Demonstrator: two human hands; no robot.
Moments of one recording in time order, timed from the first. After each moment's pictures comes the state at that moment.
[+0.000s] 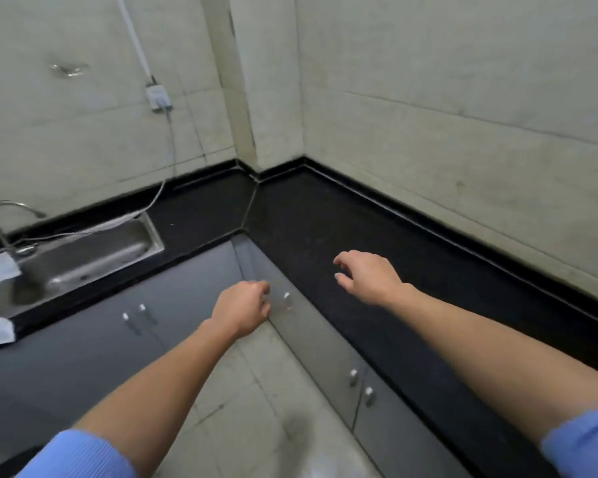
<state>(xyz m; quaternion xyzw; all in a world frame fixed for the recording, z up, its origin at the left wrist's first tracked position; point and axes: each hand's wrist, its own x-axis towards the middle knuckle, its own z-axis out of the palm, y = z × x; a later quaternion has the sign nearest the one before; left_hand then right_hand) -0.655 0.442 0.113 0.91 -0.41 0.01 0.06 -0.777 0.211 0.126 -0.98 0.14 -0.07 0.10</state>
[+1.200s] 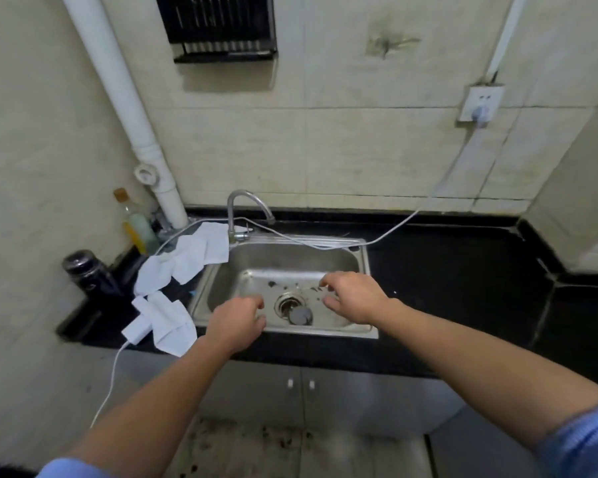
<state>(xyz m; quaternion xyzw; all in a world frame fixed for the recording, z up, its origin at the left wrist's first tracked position) -0.141 0.773 0.078 1.00 -0.01 -0.02 0.10 -0.074 0.533 0.093 -0.96 -0.27 0.03 0.08</state>
